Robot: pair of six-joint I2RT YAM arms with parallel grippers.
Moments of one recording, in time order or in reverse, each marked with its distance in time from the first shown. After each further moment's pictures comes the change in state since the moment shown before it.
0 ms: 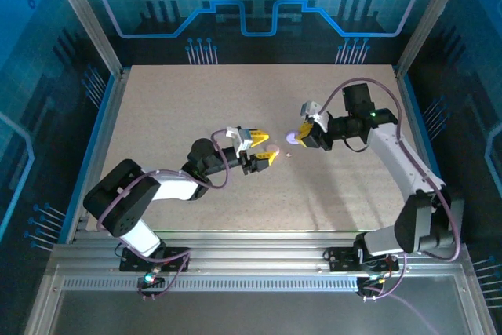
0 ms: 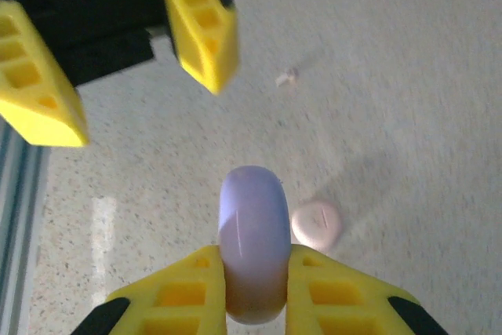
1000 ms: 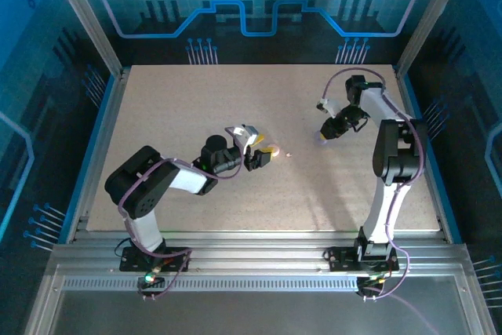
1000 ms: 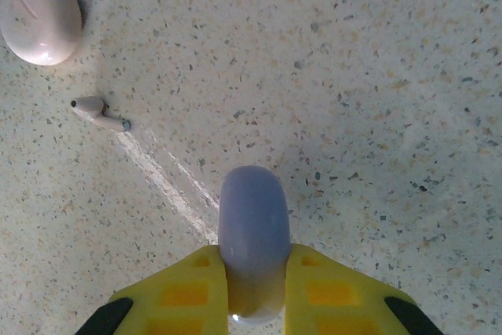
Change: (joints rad) left arm 0.017 0.184 0.072 -0.130 -0.179 0.001; right arm -0.169 0.610 0.405 -0.286 0.385 0.167
